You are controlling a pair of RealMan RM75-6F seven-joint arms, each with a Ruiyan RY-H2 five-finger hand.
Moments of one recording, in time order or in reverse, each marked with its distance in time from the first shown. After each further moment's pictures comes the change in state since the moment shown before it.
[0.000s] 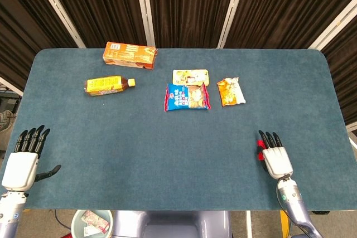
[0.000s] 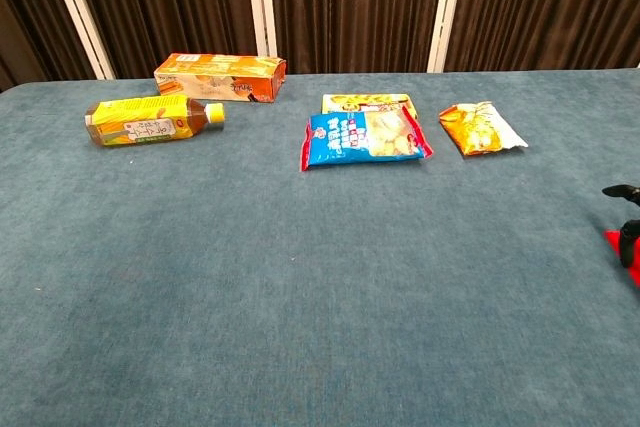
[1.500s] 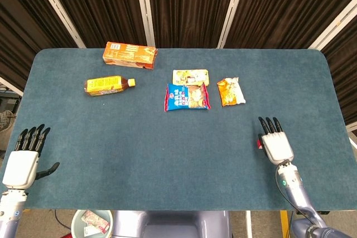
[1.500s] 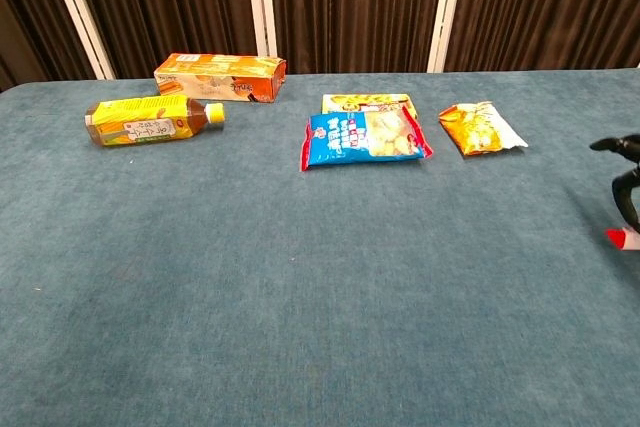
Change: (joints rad) left arm -0.013 -0.008 -0.002 0.016 -0.020 -0.013 -0.003; right arm 0.111 0.076 0.053 -0.060 0.055 -0.056 -0.128
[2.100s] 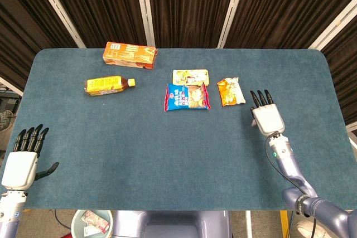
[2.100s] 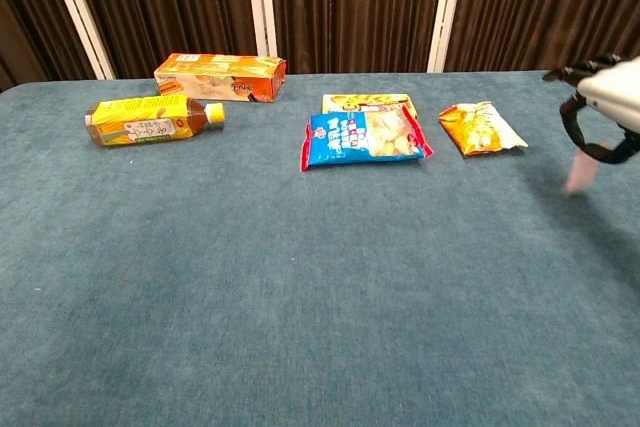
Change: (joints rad) left arm 0.008 -0.005 0.001 -0.005 0.006 0.024 0.008; right arm 0.195 -0.006 0.114 0.068 0.042 -0.101 -0.077
